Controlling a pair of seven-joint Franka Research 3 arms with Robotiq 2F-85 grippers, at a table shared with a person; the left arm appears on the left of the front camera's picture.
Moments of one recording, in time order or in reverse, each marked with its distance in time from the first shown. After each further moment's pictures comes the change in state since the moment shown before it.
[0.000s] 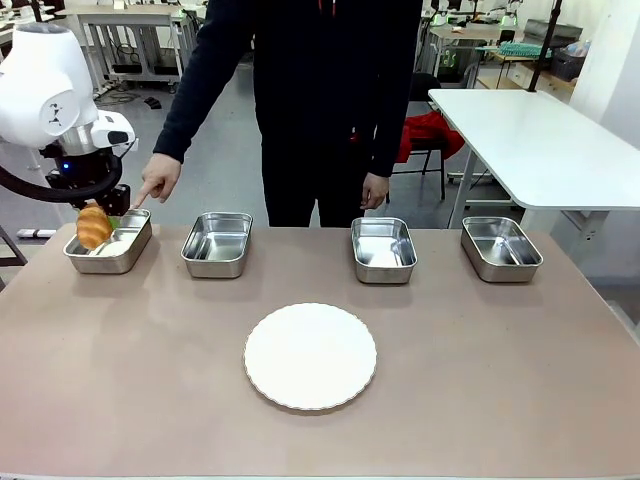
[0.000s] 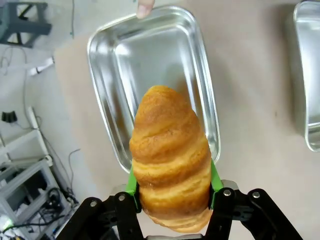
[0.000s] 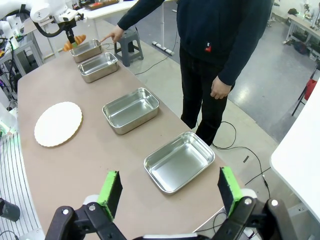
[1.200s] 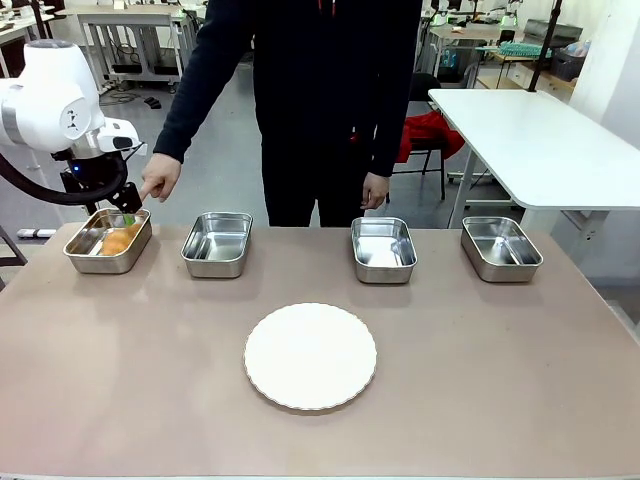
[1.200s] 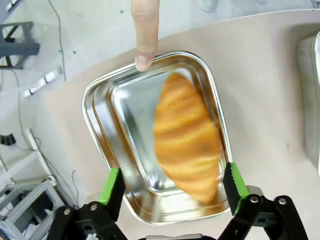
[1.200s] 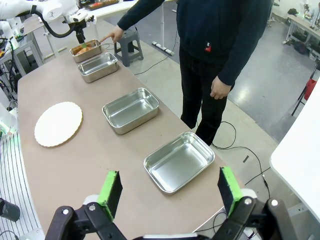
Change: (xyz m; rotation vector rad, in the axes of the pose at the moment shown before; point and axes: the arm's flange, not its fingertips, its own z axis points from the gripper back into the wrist) left arm 0.042 0.020 -0.037 -0.050 -0.011 -0.082; right arm 0.000 0.000 0.000 0.000 0.000 0.000
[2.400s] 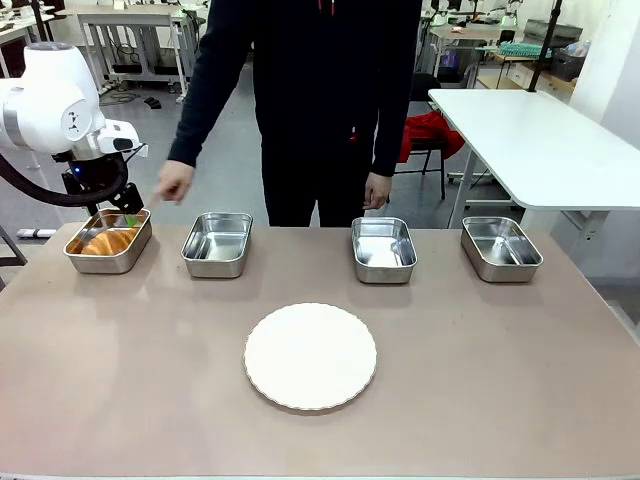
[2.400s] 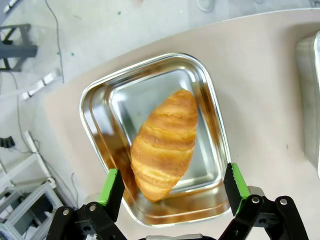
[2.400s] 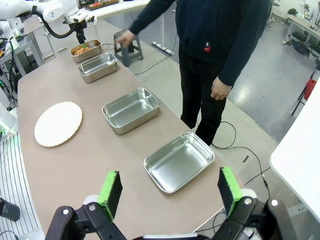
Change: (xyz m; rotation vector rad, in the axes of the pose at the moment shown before) left arm -0.001 -0.001 0.001 -0.007 -0.008 -0.006; right arm 0.000 0.000 0.000 0.000 0.000 0.000
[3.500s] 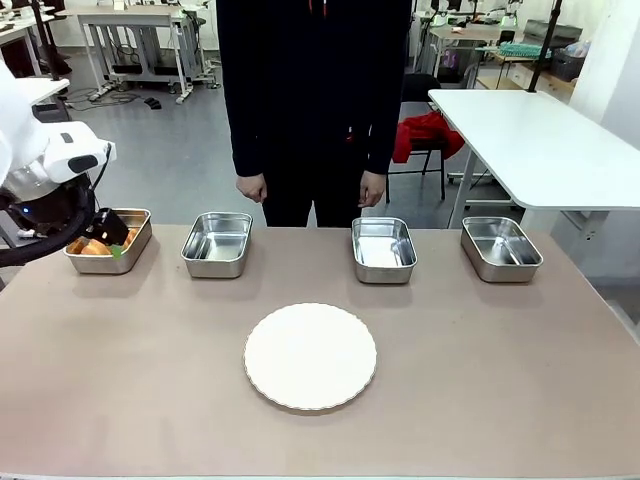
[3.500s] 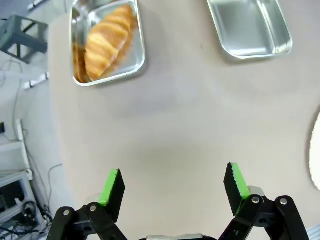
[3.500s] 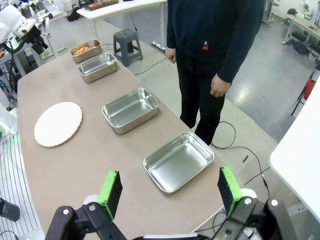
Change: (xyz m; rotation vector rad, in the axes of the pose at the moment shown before) left arm -0.202 -0.130 0.109 0.020 -0.230 0.142; right arm 0.000 0.000 0.001 -0.002 0.000 0.000
